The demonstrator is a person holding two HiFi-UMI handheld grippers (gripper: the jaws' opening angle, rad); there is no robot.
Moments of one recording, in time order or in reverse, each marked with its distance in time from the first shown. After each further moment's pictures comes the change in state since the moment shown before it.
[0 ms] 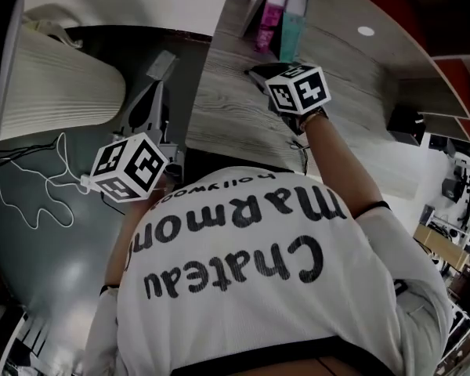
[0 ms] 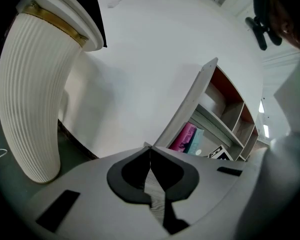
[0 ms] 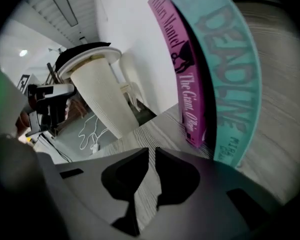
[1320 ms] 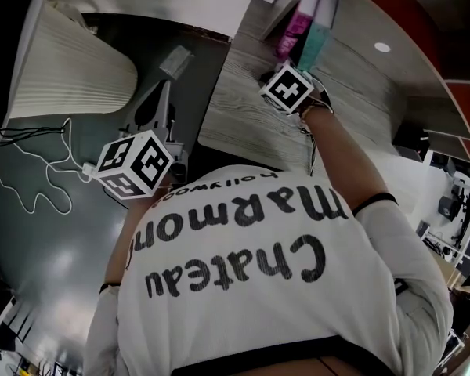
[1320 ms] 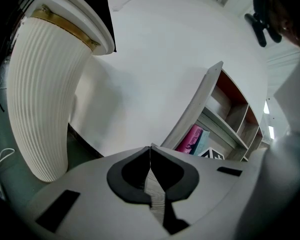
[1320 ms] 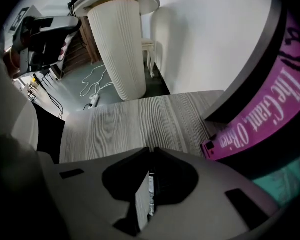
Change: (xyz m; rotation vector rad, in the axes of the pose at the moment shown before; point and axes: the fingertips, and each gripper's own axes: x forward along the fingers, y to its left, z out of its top) left arm -0.017 0.025 0.004 -0.015 -0.014 0.053; right arm 0.040 0.003 -0.027 -0.445 0.403 -0.061
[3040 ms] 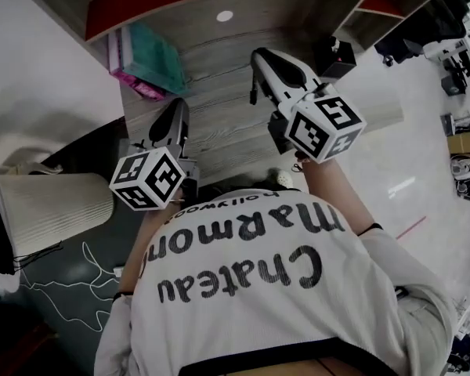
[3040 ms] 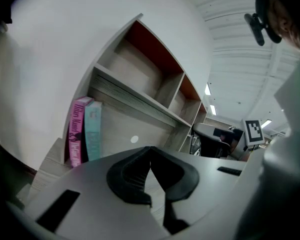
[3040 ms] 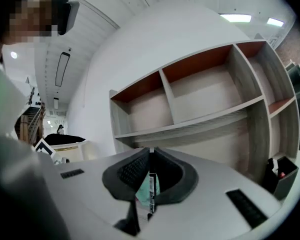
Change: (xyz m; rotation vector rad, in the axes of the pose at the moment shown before) left arm 0.062 -0.290 -0.076 0.273 0.162 -0.579; right arm -0.363 -0.032 -0.159 0.788 -1.238 -0.616
